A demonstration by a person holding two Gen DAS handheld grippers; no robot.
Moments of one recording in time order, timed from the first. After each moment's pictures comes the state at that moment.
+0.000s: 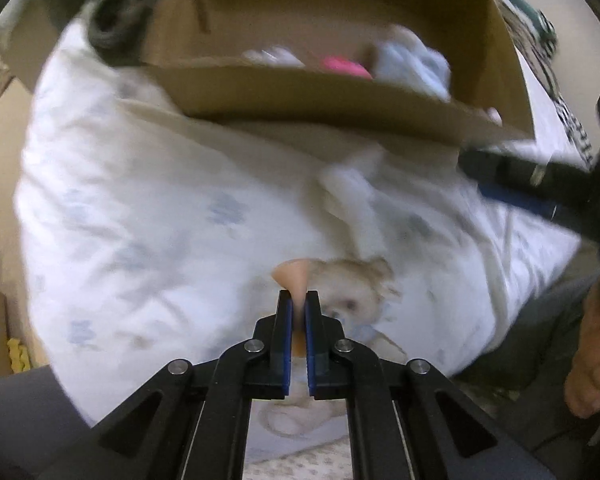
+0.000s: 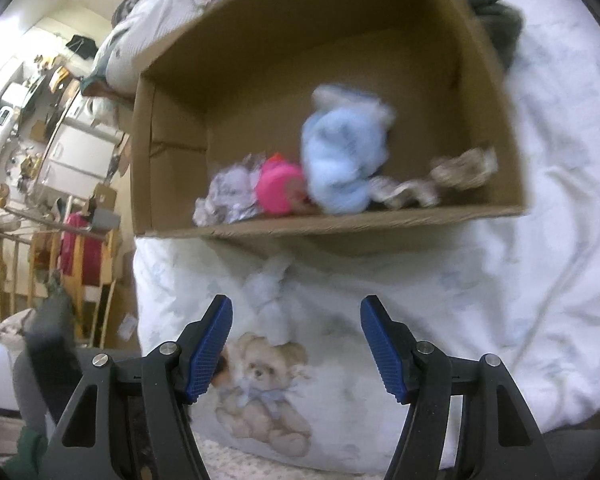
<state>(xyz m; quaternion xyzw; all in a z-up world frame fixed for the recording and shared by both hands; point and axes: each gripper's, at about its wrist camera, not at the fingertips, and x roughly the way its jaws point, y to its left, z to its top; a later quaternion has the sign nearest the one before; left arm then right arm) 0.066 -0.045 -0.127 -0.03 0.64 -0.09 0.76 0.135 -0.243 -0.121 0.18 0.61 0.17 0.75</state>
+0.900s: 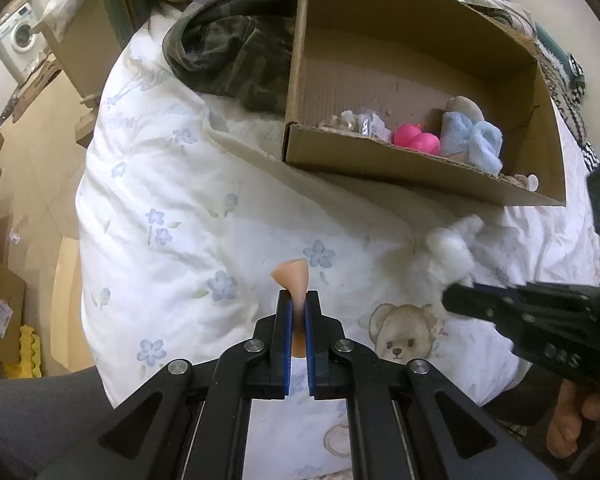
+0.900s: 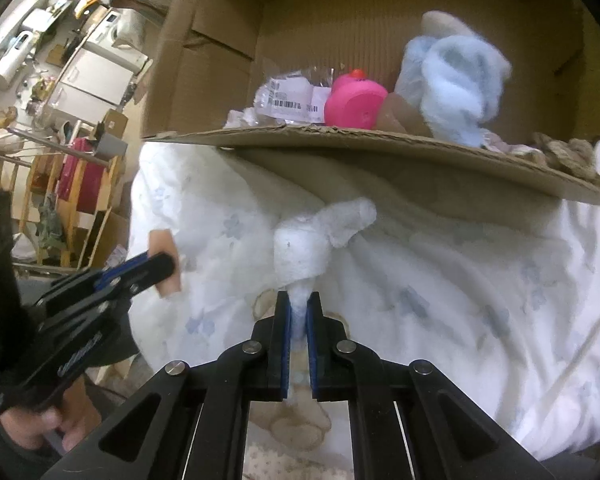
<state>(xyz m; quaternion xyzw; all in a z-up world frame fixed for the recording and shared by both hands) 0.078 -0.002 -0.110 -0.04 0.60 -0.03 0.80 0.121 -0.183 -0.144 0.09 0.65 0.24 0.72</state>
